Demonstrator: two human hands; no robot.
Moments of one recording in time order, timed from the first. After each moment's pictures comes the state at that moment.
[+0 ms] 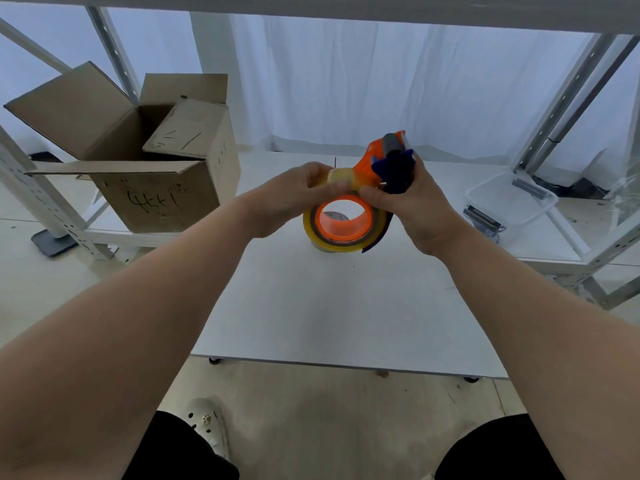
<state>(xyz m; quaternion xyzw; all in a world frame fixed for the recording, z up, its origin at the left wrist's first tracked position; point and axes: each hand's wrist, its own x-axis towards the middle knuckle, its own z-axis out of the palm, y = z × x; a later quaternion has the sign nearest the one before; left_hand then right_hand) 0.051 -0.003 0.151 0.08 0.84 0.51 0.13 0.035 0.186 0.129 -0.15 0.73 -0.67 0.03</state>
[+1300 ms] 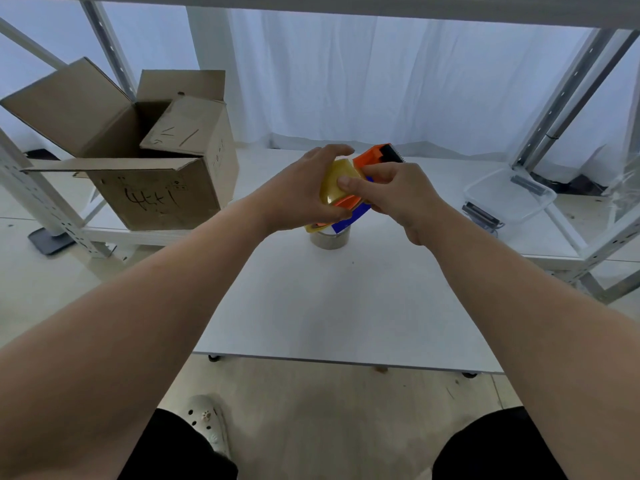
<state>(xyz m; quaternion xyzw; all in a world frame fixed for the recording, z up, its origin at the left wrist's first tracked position) 0.054 0.004 0.152 0.18 0.93 0.30 -0.04 0.042 0.167 0.144 -0.08 0.84 -0.54 0.02</state>
